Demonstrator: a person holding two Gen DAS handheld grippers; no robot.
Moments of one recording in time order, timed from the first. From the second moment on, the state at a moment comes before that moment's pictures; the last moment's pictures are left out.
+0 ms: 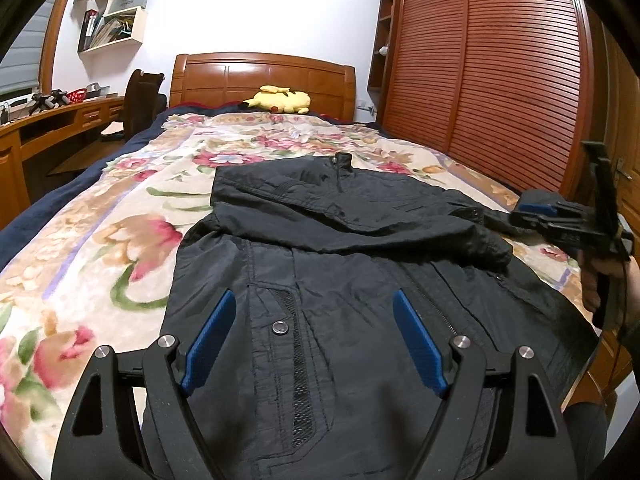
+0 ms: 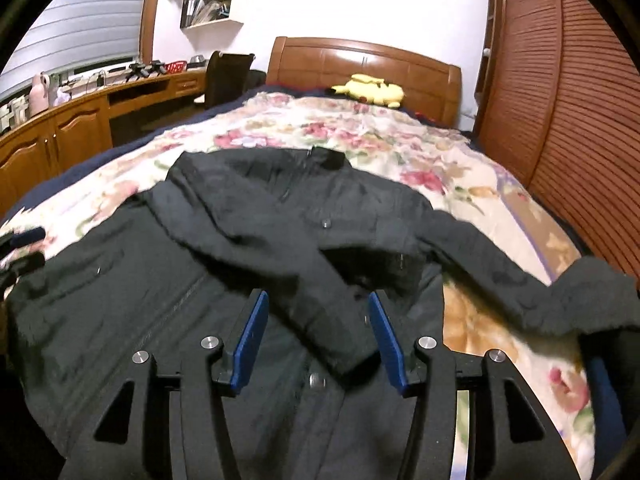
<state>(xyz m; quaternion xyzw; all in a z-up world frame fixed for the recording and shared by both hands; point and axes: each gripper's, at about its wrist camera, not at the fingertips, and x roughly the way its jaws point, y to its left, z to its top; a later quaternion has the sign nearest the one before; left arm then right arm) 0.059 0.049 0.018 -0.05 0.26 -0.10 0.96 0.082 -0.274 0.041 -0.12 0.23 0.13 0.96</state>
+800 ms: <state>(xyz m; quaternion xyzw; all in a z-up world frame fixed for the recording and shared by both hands) 0.099 0.013 0.040 0.00 0.25 -0.08 0.97 0.199 -0.254 -0.017 -0.13 0.35 0.16 0.91</state>
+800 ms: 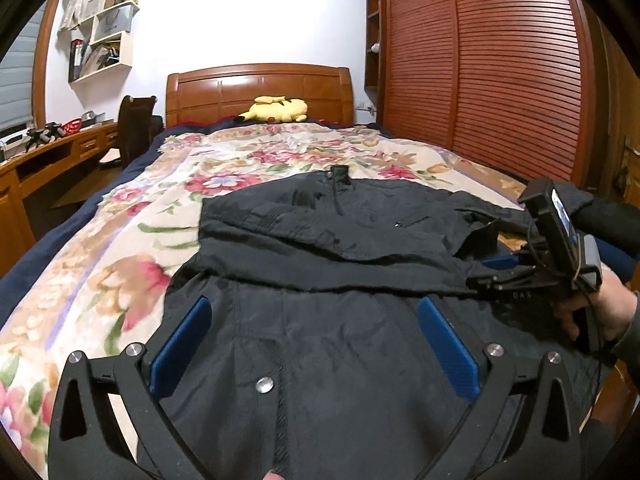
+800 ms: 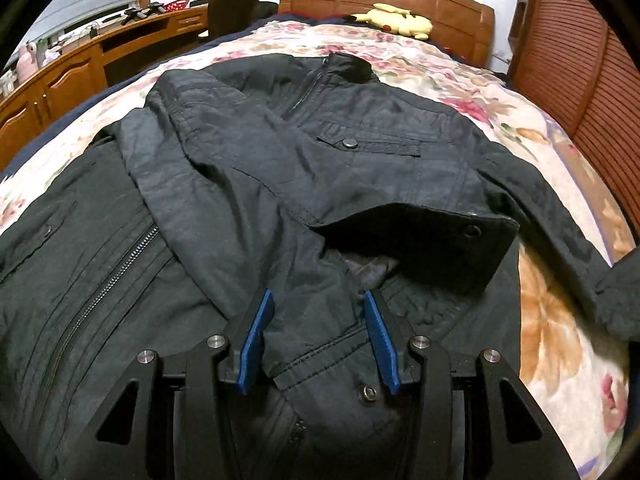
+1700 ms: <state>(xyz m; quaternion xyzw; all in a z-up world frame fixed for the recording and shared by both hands) 0.132 -0.082 0.019 0.01 0.27 -0.17 0.95 0.135 -0.403 0.042 -0.09 0.27 0.02 0.96</state>
